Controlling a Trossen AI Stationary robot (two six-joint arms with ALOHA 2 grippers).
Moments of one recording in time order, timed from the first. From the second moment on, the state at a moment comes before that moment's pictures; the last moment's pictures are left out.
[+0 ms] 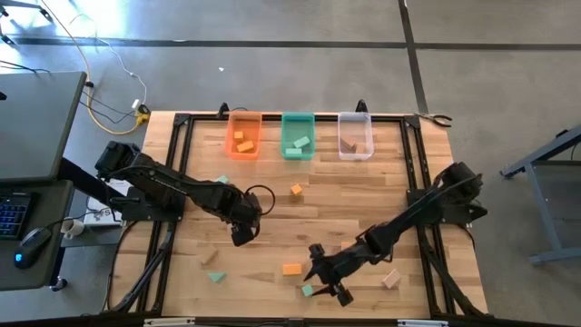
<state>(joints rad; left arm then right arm) -0.17 1.54 1.03 -0.92 -0.10 -0.69 0.58 1.78 0.98 0.30 -0.01 0.09</state>
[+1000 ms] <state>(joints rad) -0.17 1.54 1.03 -0.90 -0.11 -0.70 0.59 1.95 0.98 0.39 -0.01 0.13</state>
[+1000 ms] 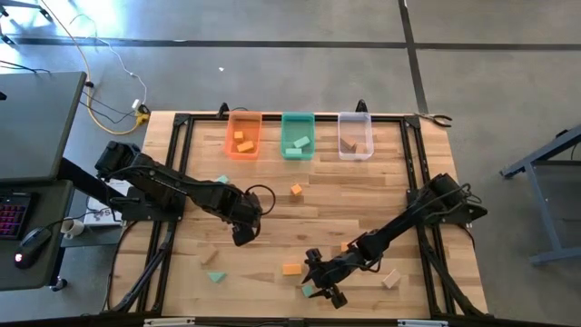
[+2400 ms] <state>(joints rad) -0.16 1.54 1.03 -0.86 -0.12 -0.70 0.60 2.06 0.98 0.50 -0.02 0.18</state>
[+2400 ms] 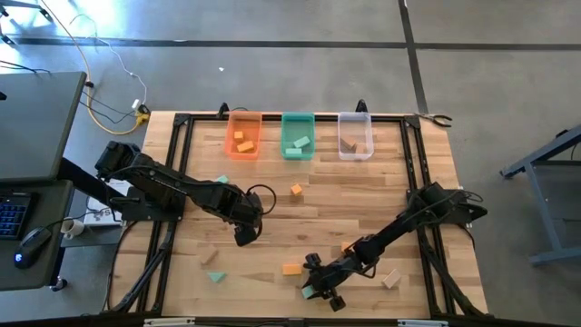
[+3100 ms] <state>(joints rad) -0.16 1.54 1.03 -0.86 -0.34 -0.66 0.40 1.74 0.98 0.19 0.25 -0.15</state>
